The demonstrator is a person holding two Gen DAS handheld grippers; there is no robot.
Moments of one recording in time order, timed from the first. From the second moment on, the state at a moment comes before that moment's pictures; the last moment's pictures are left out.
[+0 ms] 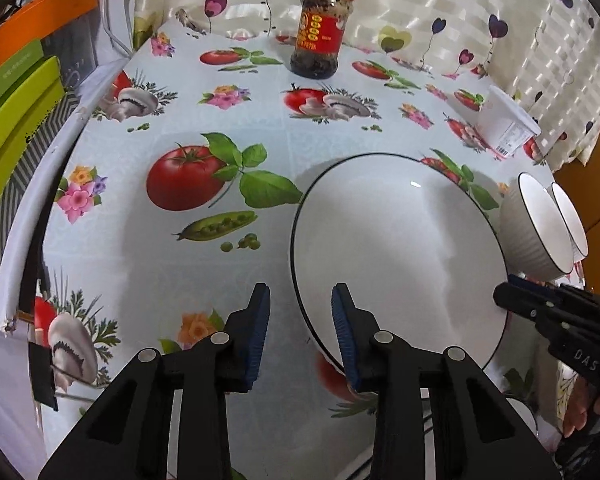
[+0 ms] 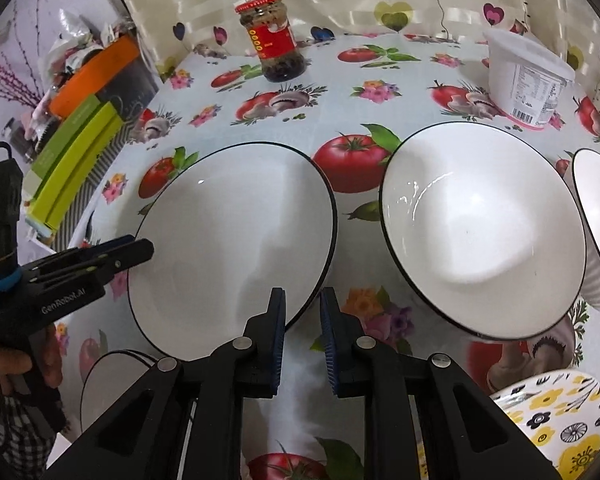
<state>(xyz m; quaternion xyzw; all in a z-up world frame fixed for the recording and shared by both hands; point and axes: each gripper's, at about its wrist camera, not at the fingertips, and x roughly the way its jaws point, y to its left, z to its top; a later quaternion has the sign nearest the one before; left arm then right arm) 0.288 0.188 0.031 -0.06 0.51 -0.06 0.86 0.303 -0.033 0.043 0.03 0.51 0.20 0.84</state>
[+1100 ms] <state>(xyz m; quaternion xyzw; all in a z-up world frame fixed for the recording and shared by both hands) 0.288 0.179 0.026 -0.03 0.50 -0.05 0.87 0.318 -0.035 0.029 0.08 0.53 0.19 0.82</state>
